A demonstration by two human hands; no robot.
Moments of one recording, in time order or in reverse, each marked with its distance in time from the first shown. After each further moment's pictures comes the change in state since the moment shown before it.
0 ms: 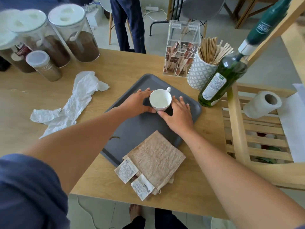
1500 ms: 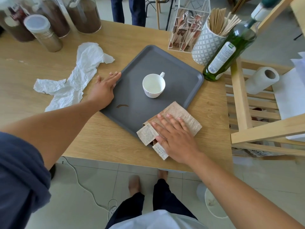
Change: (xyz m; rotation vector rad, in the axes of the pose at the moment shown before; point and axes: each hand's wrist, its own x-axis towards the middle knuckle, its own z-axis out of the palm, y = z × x) left_hand -0.115 -0.097 -0.023 0.195 0.232 -0.119; right_hand -0.173 -0.026 0.023 -0.477 -0.356 -0.311
